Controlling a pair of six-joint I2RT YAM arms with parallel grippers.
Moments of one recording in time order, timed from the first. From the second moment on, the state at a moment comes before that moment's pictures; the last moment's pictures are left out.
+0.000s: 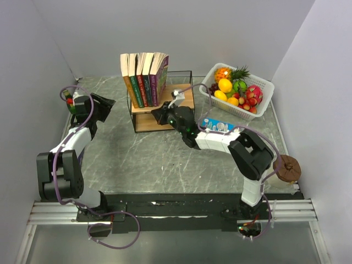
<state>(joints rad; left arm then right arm) 0.11 1.47 0.88 0.18 0.15 -0.98 0.77 1.87 1.12 0.68 0.06 0.56</state>
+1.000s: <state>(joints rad) 0.11 1.43 1.02 -0.17 0.04 -0.96 0.64 1.27 0.99 0.26 0.23 0.44</state>
